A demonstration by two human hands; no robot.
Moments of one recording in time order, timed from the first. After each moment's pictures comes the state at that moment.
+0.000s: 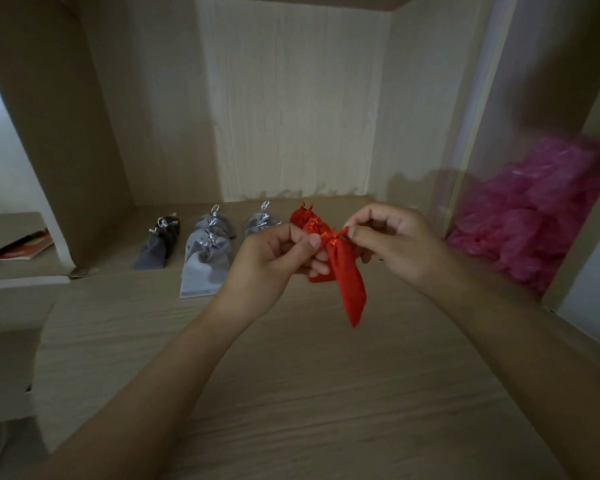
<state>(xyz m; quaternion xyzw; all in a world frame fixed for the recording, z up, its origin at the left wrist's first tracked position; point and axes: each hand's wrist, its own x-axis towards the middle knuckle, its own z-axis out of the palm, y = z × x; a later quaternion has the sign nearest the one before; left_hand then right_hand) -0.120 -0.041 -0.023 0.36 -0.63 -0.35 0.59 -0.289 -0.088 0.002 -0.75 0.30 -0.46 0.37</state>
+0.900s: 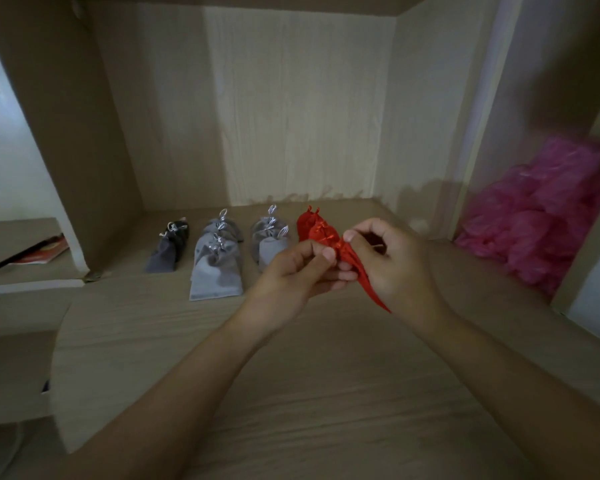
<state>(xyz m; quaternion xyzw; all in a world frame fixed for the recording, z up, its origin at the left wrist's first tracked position) -0.135 -0.040 -0.033 0.34 -0.55 -0.50 0.58 -0.272 -0.084 -0.026 -0.74 0.35 -0.56 0.18</state>
